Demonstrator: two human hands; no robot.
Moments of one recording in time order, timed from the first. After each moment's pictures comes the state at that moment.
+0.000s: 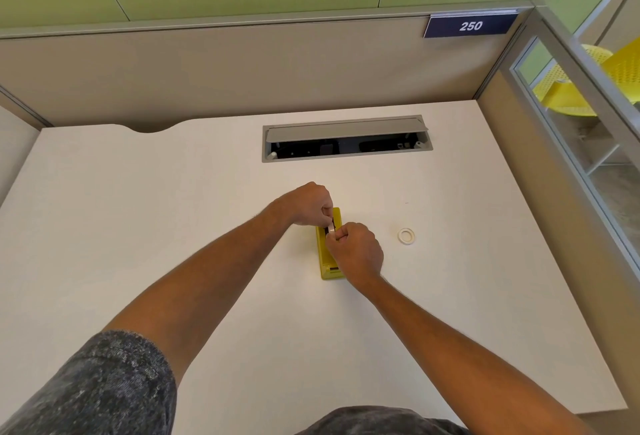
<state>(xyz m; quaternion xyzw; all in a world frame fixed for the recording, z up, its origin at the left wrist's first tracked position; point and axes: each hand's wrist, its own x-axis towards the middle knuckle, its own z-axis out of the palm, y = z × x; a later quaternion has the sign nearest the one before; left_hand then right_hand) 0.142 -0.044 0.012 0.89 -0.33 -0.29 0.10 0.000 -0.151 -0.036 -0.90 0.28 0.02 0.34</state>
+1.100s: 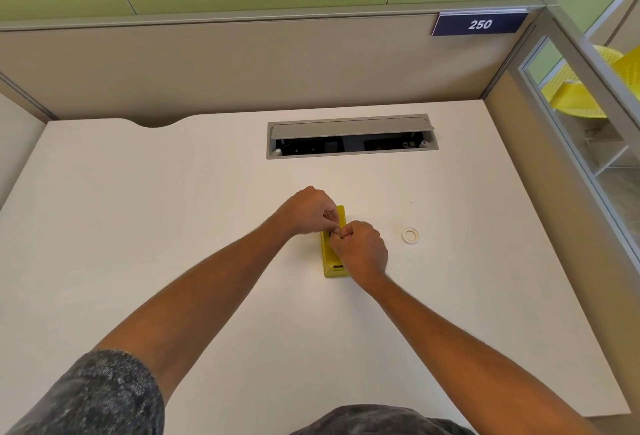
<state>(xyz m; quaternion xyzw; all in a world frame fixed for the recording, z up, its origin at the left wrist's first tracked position) 0.119 -0.028 0.009 0.90 -0.31 -0.25 0.18 0.001 -0.153 -0.037 -0.90 0.28 0.04 0.34</state>
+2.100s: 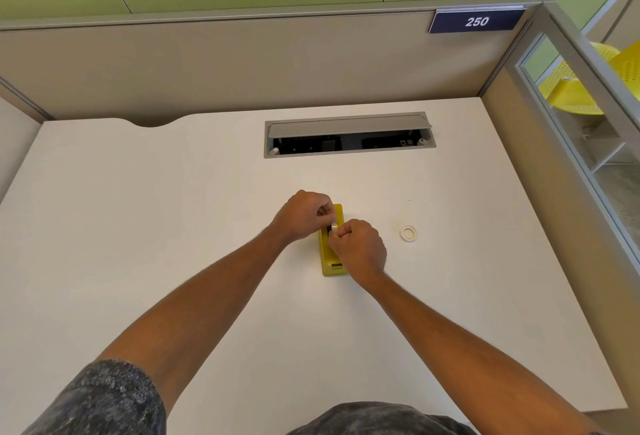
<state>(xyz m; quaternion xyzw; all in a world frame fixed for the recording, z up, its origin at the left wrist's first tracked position) 0.104 -0.020 -0.002 0.90 -0.26 -0.20 0.28 -0.001 -0.154 -0.035 -0.89 0.28 0.04 0.35</state>
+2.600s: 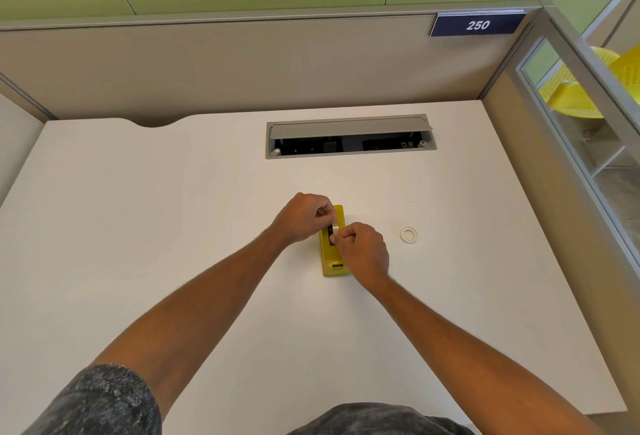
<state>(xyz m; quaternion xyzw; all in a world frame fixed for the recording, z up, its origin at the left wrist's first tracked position) 0.101 -0.017 -0.006 0.90 -0.24 -0.21 0.31 -0.007 -0.160 -0.032 -0.88 0.28 0.05 0.38</state>
